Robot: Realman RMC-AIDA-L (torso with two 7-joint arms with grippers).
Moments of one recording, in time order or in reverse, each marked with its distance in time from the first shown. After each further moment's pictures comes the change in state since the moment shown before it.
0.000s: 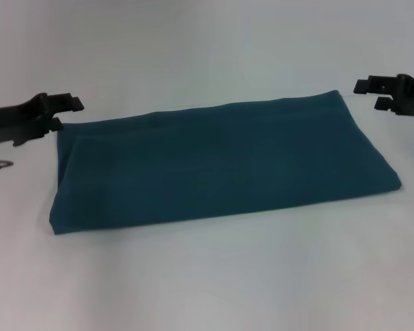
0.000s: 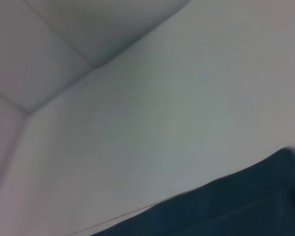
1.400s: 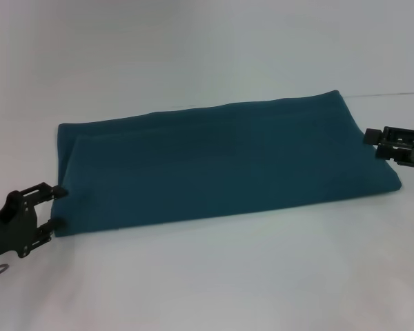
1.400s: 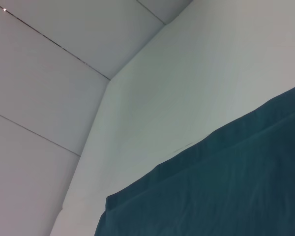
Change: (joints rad) left arm 0.230 -0.045 -0.239 -0.236 -0.173 0.180 -0.065; right arm -0.167 -0.019 0.011 0.065 0.194 -0.293 -0.174
